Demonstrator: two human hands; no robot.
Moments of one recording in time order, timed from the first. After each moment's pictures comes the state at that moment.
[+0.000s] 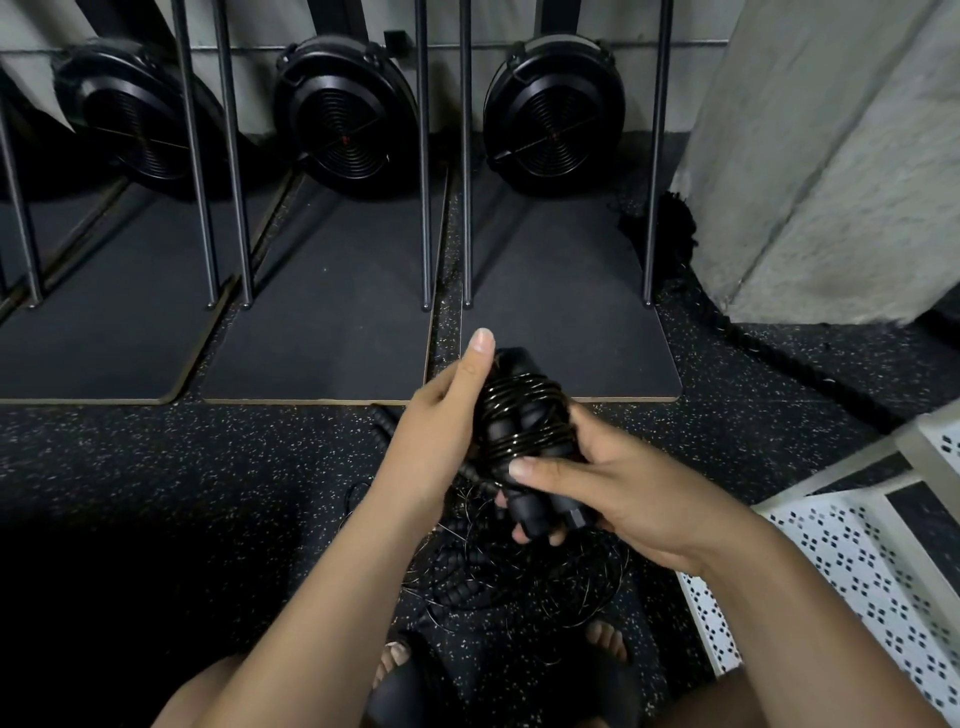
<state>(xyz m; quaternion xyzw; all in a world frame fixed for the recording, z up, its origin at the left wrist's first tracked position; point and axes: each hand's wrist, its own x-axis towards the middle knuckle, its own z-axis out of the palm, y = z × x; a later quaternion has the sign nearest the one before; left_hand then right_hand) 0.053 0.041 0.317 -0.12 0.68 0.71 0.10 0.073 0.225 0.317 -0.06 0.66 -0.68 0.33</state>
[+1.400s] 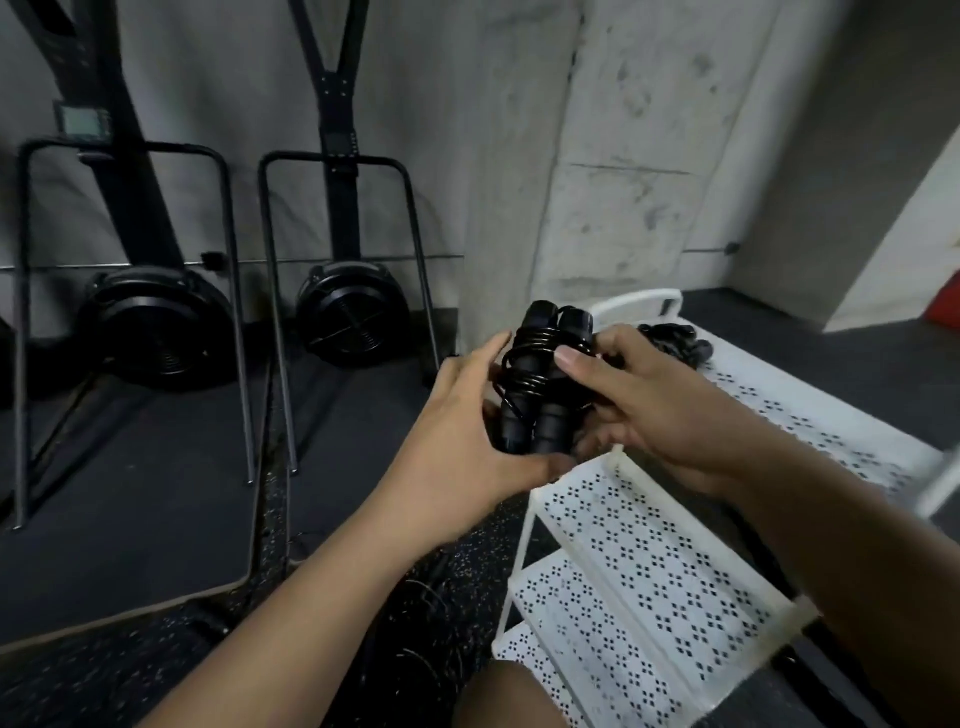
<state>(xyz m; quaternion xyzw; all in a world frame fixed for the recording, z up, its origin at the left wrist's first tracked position) 0.147 0.212 0.542 0.30 0.78 0.54 -0.02 0.198 0.404 0.602 0.07 0.79 -0.61 -0.05</state>
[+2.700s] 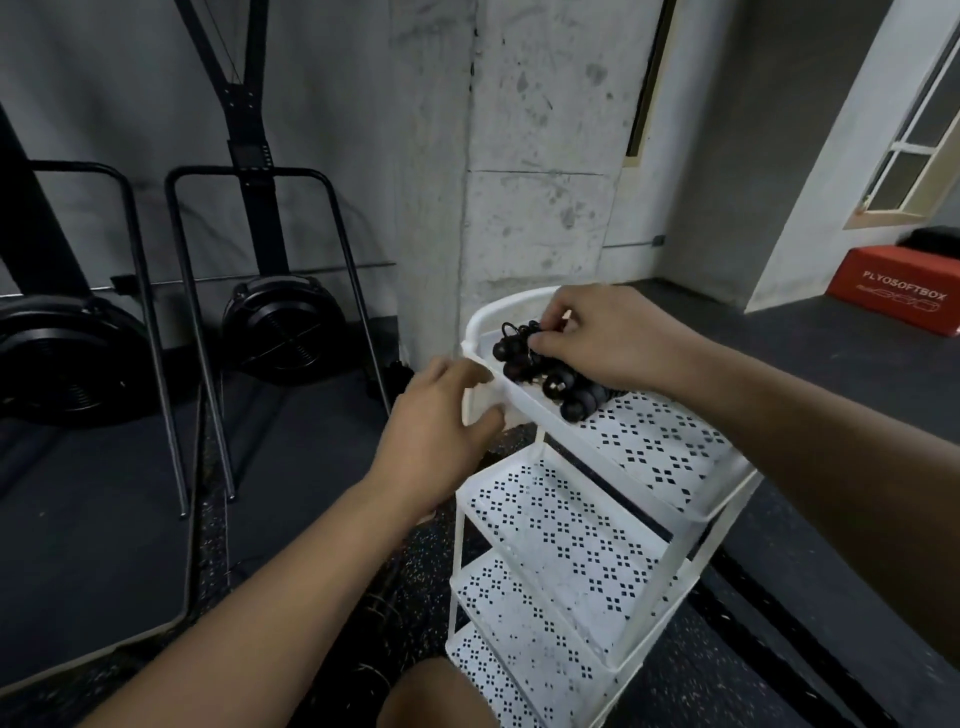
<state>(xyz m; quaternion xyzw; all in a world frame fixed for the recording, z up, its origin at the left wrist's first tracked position) 0.133 0.315 0.531 0.35 0.82 0.43 -0.13 0.211 0.502 0.658 0.10 0.98 -0.12 -0.13</state>
